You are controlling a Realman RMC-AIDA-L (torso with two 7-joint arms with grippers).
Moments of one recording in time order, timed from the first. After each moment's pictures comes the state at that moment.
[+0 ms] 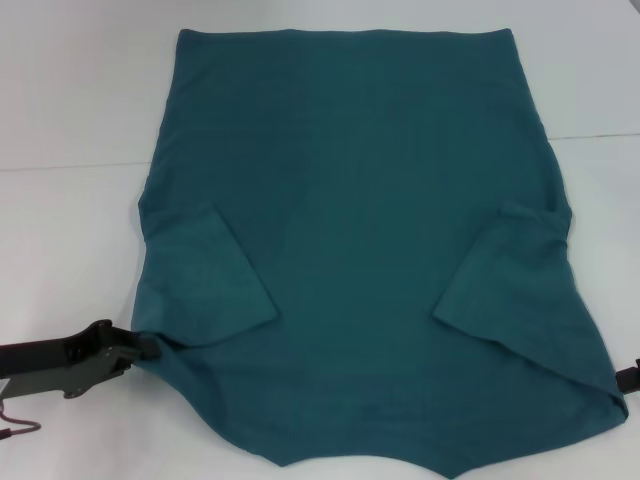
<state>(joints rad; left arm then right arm) -0.54 -2.09 0.50 0.67 2.32 1.39 -2.49 0.55 1.80 -0.59 -0.69 -2.54 -1.71 2.45</state>
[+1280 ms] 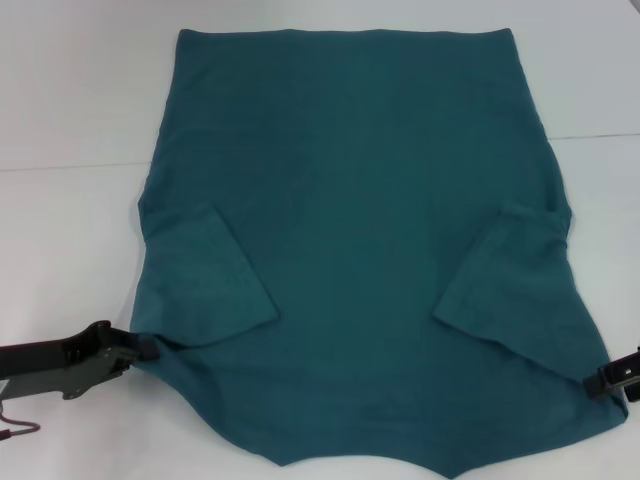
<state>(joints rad) -0.54 -2.09 0.50 0.67 2.32 1.39 -2.49 0.60 1.85 -0.70 -0.69 -2.59 -1.60 2.45</state>
